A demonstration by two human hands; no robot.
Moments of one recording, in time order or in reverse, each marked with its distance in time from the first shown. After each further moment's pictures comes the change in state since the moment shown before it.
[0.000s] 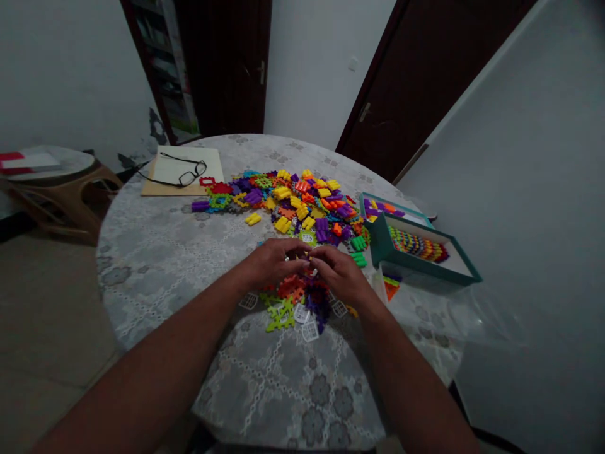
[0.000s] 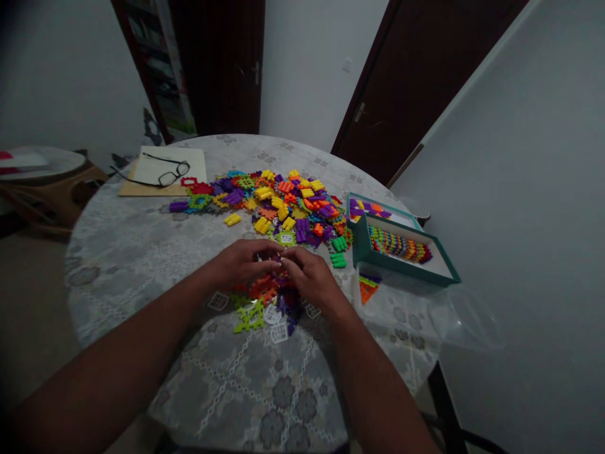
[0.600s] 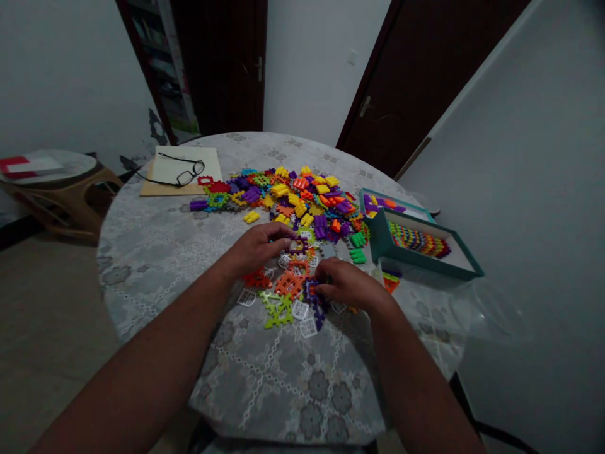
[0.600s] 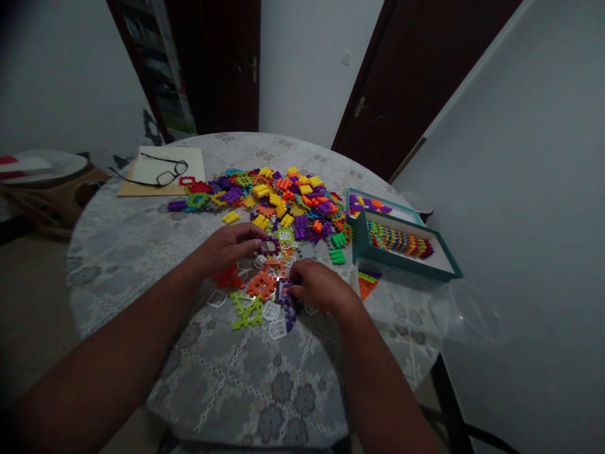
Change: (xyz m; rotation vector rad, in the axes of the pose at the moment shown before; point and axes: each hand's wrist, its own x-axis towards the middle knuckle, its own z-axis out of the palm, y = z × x) left_hand 0.001 -0.014 -0.022 -0.118 0.121 -0.145; right_hand -0.013 -0.004 -0.029 -0.553 -0.389 0.124
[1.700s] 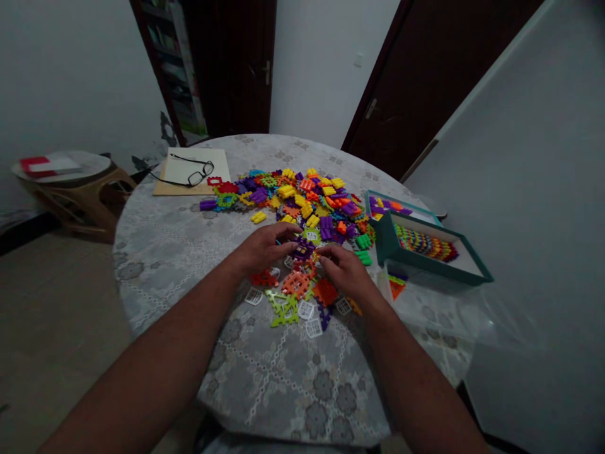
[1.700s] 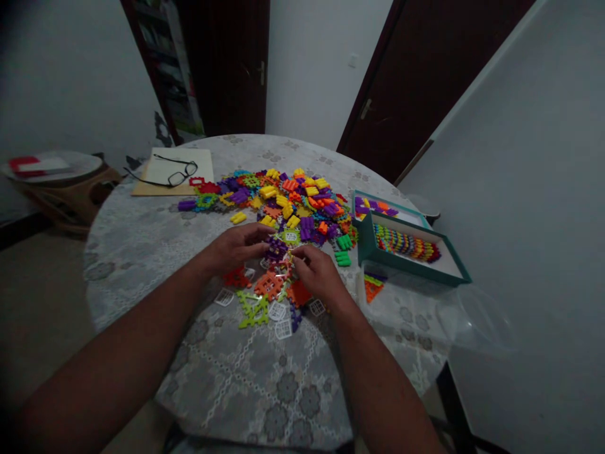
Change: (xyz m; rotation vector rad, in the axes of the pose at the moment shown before) left_hand 0.001 -0.008 0.000 0.025 -0.017 0.030; right_hand 0.027 -0.001 0.025 0.423 0.457 -0.021
